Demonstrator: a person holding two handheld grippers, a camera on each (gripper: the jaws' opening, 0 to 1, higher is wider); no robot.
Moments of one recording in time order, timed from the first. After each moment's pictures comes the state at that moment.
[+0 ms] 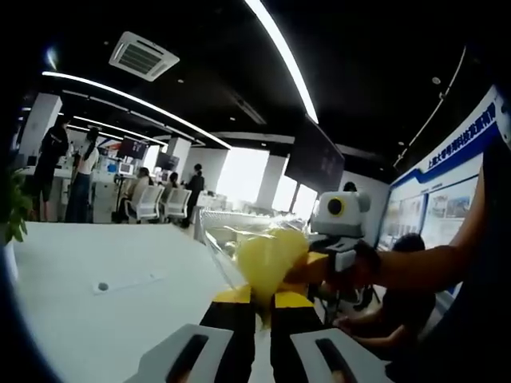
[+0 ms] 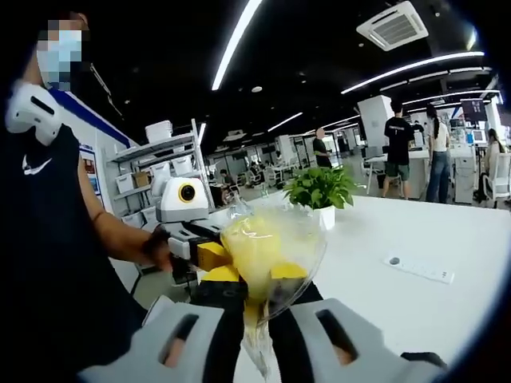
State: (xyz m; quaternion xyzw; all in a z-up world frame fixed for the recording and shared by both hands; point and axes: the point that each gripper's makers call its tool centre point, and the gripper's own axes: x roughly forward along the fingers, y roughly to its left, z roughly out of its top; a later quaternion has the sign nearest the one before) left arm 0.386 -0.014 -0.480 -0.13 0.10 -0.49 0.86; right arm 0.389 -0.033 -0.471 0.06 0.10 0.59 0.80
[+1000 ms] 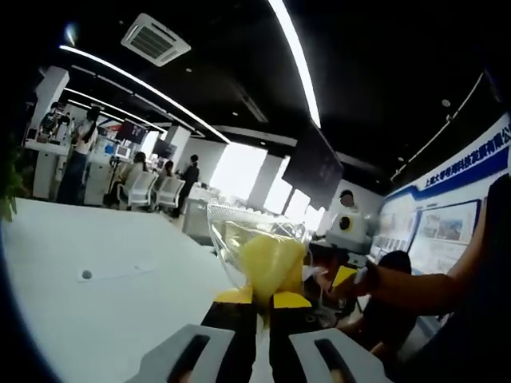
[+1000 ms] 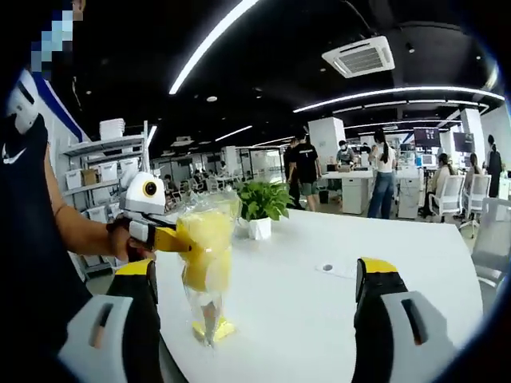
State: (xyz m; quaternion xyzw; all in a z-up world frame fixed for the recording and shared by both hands) left arm 0.397 -0.033 -0.467 -0.16 0.13 -0.51 0.84; right arm 0.417 -0.116 -0.469 0.02 0.08 0.45 0.89
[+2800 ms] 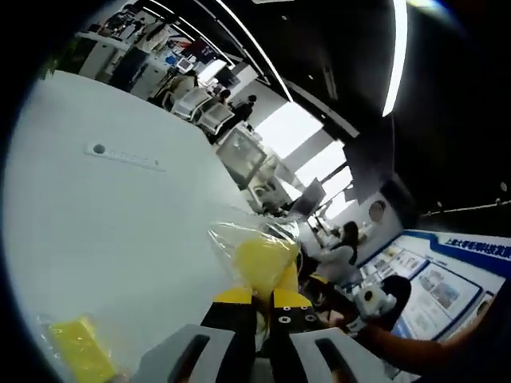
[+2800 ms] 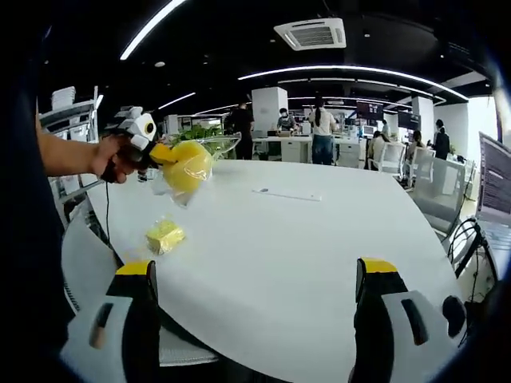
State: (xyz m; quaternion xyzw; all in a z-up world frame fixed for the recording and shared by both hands) left arm 0.400 -0.053 -0.592 -0.29 0.35 -0.42 0.79; right arm 0.333 -0.249 -0.634 -0.02 0.16 0.30 0.94
